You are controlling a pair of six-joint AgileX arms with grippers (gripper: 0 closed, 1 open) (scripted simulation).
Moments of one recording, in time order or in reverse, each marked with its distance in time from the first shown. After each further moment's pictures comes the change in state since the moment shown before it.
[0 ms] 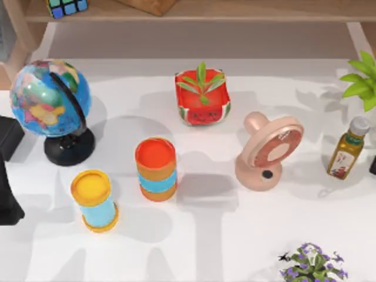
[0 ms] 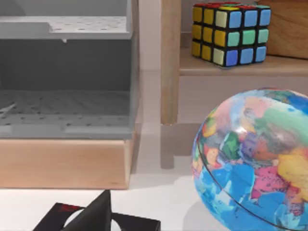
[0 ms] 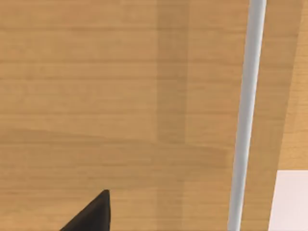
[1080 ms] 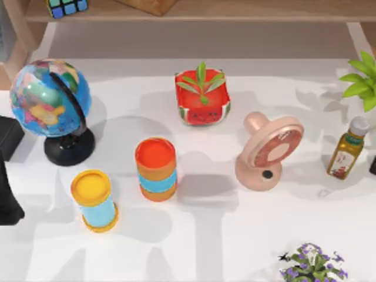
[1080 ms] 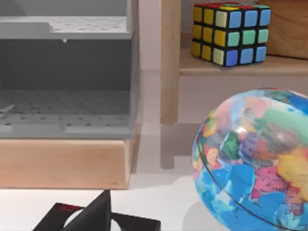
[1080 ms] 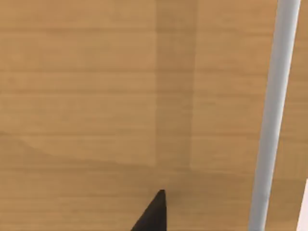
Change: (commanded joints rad) left arm 0.000 0.000 0.000 0.000 0.000 0.000; right arm 0.059 0.025 0.079 -0.055 0.059 -0.001
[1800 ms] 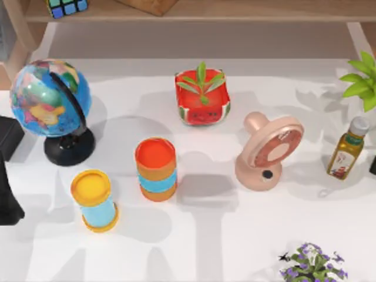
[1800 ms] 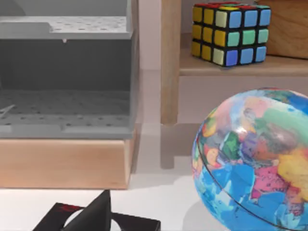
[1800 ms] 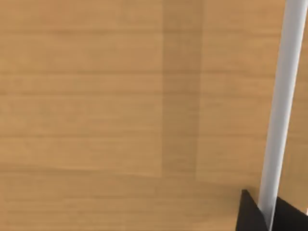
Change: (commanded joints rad) left arm 0.000 0.000 0.000 0.000 0.000 0.000; right arm 0.000 0.000 0.000 0.000 0.000 0.000
